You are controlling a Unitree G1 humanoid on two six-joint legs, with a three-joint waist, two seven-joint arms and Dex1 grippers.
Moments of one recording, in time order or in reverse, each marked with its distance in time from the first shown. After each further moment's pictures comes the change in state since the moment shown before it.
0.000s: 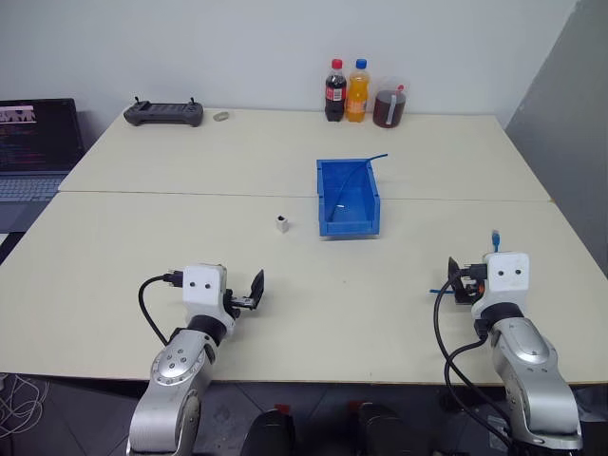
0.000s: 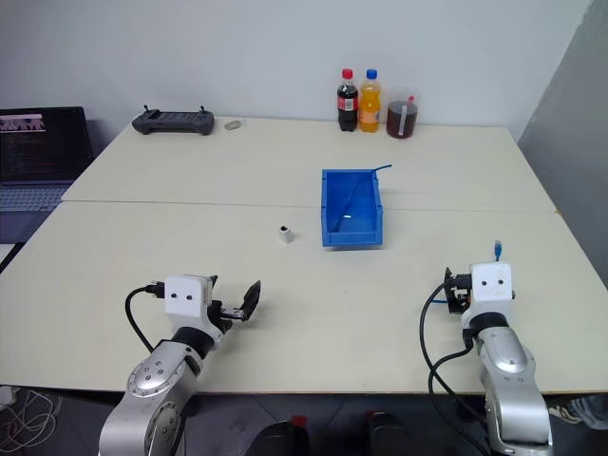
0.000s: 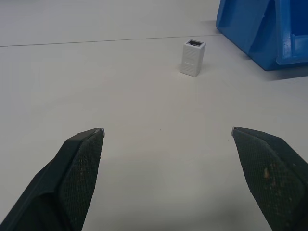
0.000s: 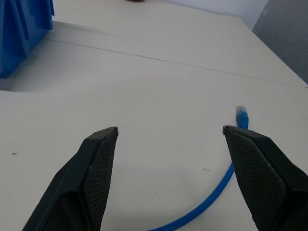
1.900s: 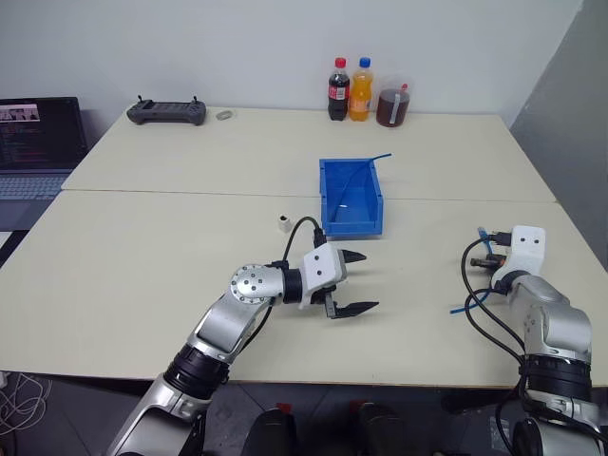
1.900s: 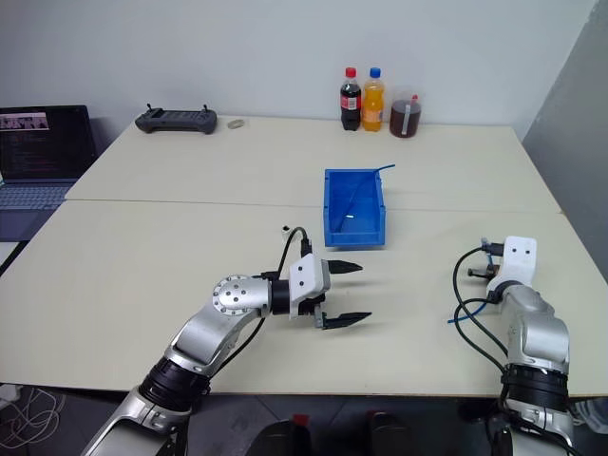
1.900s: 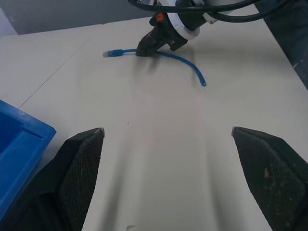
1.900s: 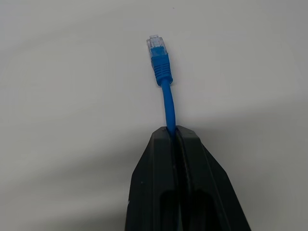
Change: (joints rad) left arm -0.566 0.168 -0.452 0.404 0.031 -0.282 -0.761; right arm -0.392 -0.155 -0.179 0.489 0.127 0.290 0.031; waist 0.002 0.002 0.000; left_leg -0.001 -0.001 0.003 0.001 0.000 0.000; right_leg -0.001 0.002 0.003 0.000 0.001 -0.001
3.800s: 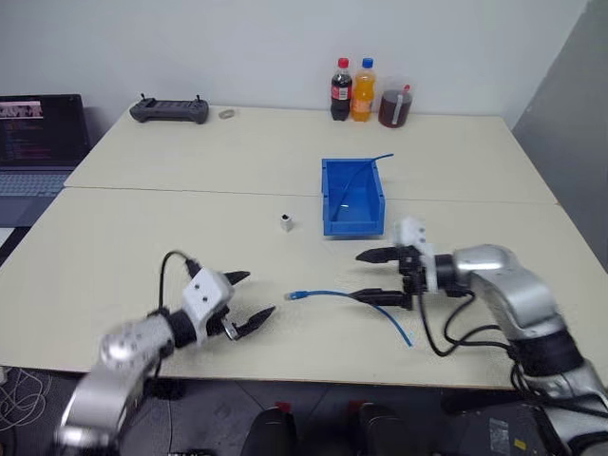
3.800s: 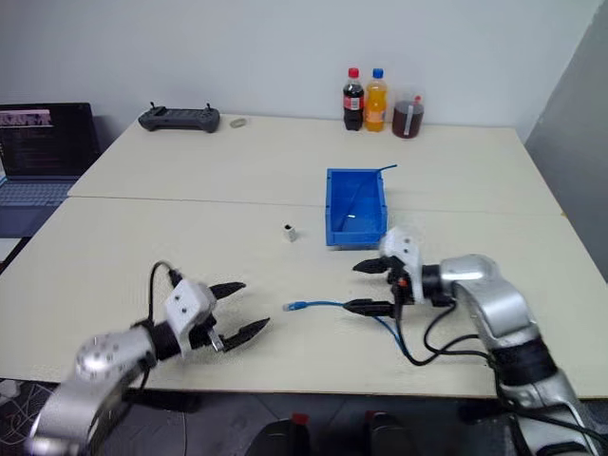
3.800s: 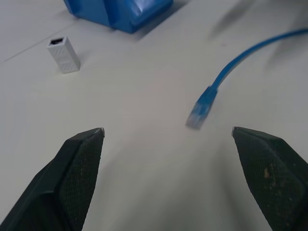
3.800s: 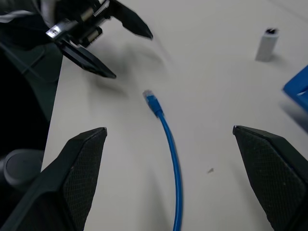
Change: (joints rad) left arm 0.355 0.345 0.372 -0.007 -0.113 -0.013 -0.019; right arm -0.108 -0.181 0.446 -0.269 0.211 -0.125 0.988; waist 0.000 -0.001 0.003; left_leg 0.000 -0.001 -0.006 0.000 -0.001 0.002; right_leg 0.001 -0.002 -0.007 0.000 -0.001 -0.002
